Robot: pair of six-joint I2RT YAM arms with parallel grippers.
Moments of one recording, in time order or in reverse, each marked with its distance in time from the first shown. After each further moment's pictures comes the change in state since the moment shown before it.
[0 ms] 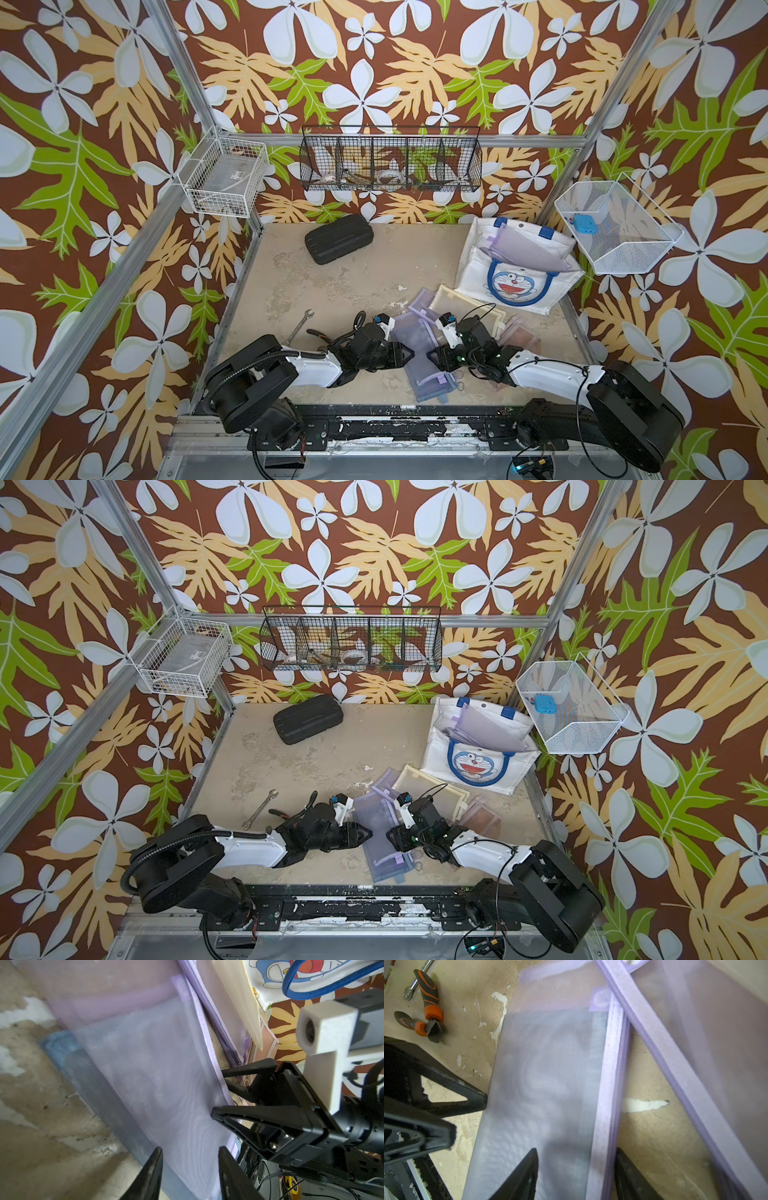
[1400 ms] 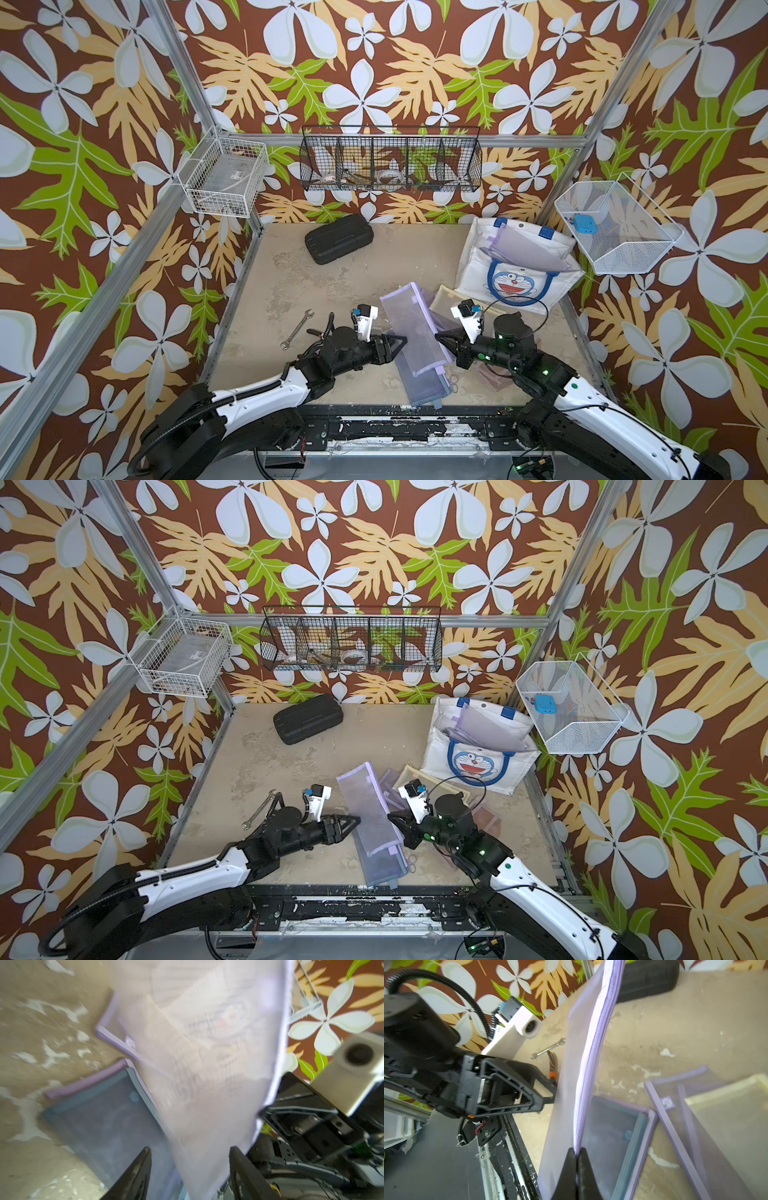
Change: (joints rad) left arm 0.067 -0.525 -0.131 -0.068 -0.095 0.058; right arm 0.014 -0.553 0.150 -0.225 -0.142 -0.118
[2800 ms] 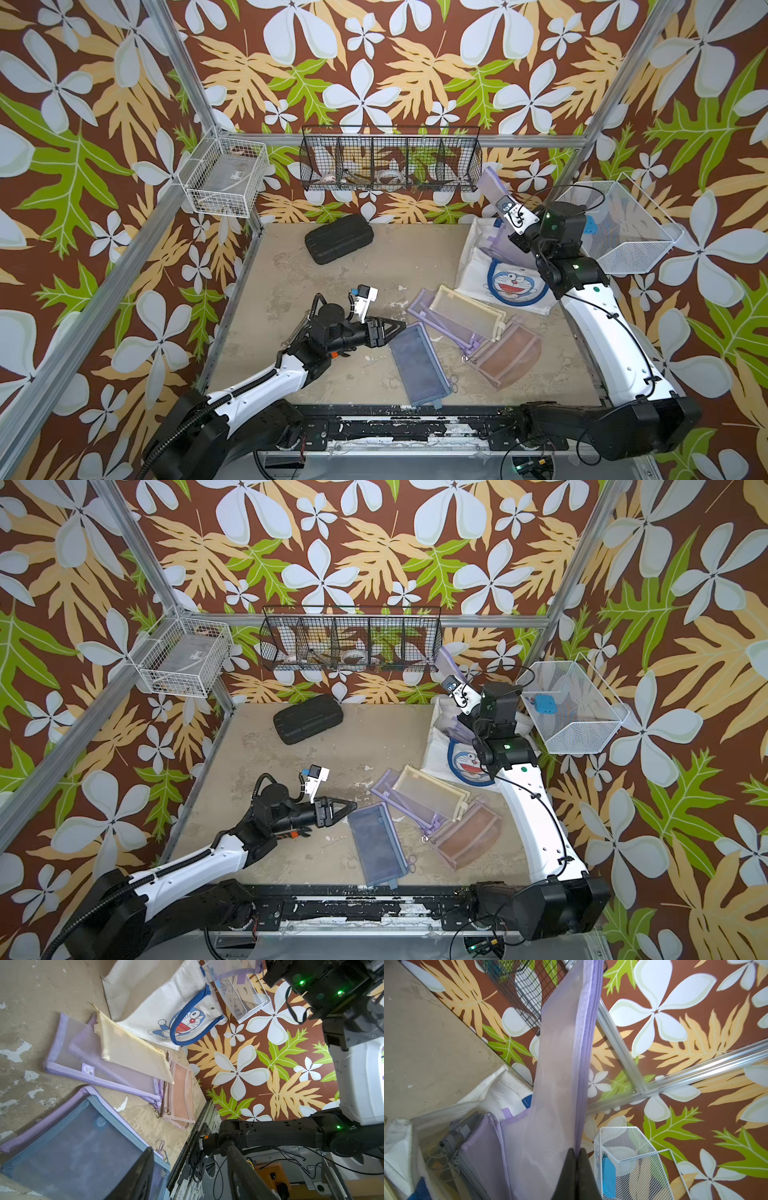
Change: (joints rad) left arm 0.176 0.077 0.123 0.048 0.418 0.039; right arm -0.594 0.591 0.860 -0.175 0.555 -1.112
